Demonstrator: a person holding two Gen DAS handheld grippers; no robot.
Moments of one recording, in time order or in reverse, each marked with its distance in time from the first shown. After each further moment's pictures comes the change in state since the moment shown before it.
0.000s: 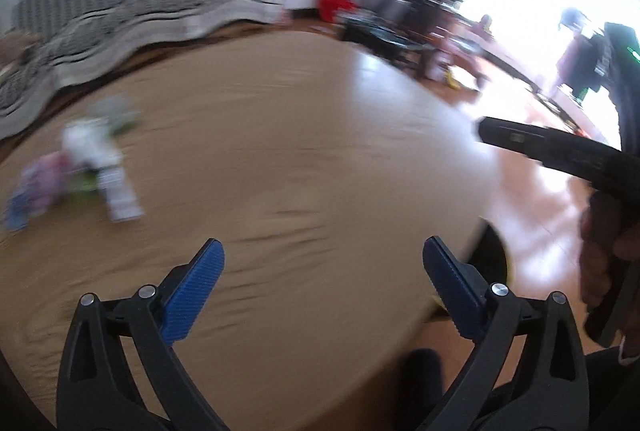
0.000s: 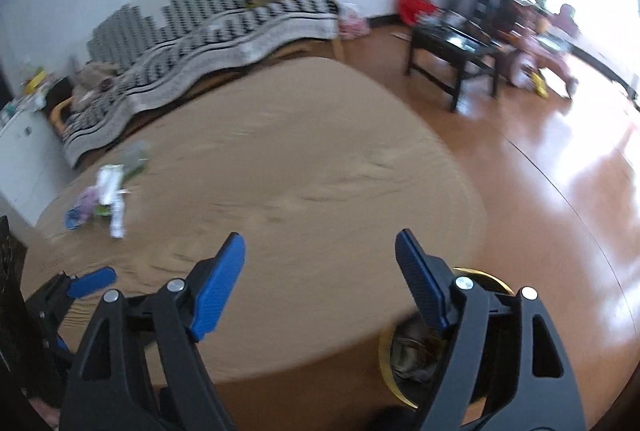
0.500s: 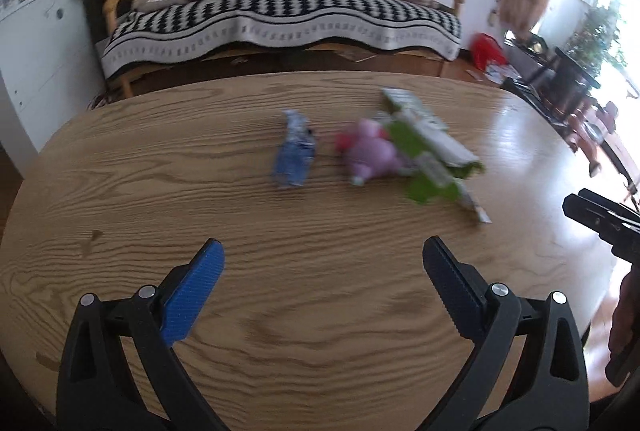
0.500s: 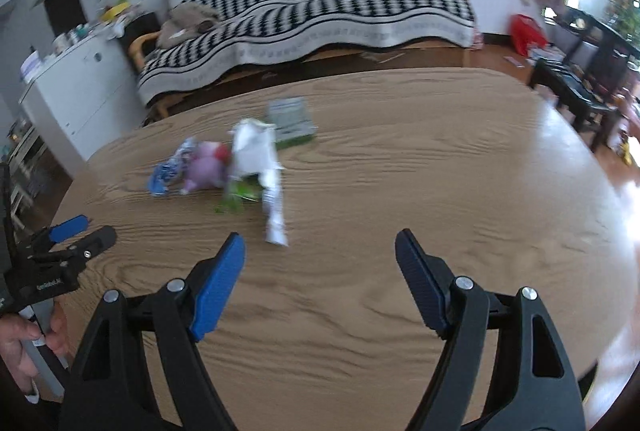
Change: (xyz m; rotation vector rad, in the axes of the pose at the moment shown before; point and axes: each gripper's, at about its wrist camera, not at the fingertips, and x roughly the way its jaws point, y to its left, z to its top) left arm -0.072 0.239 -0.036 -0.312 -0.057 0.331; right arm 0.085 0.235 0.008 -0.228 0.071 0.213
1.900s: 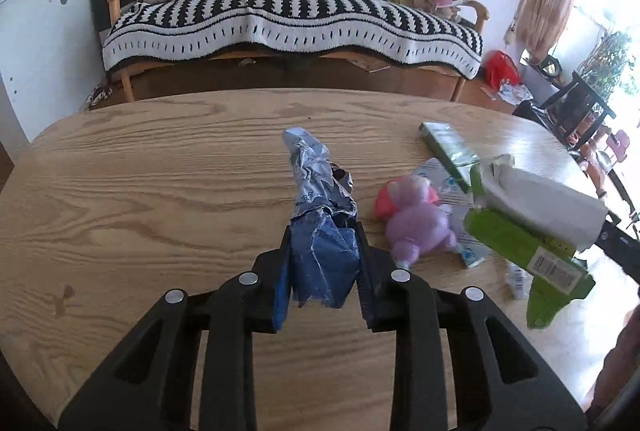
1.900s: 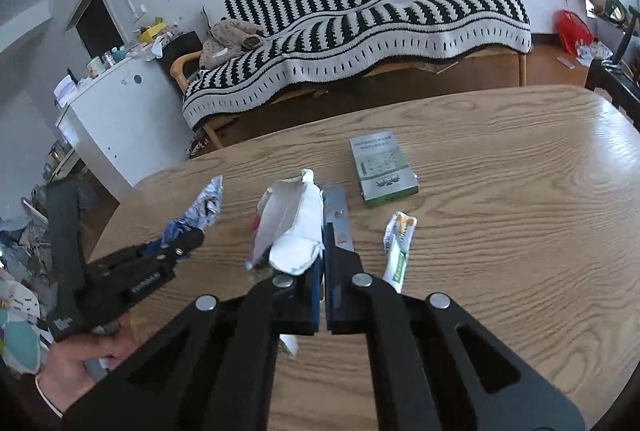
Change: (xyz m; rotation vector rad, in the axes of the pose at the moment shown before) left arm 0.059 0.020 0.050 -0.071 -0.019 -0.008; right arm 0.043 0.025 0.044 0.033 -0.063 0.175
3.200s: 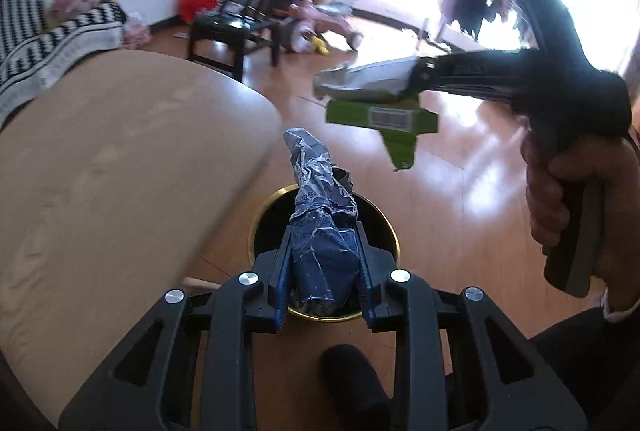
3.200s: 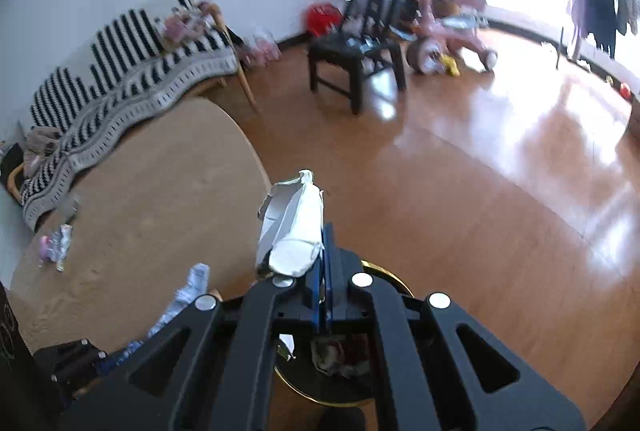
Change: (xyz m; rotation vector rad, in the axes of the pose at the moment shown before) left arm -0.103 -0.479 -0.237 0.719 0.164 -0.703; right arm -0.372 -0.358 -0.205 0.440 -0.072 -0.636
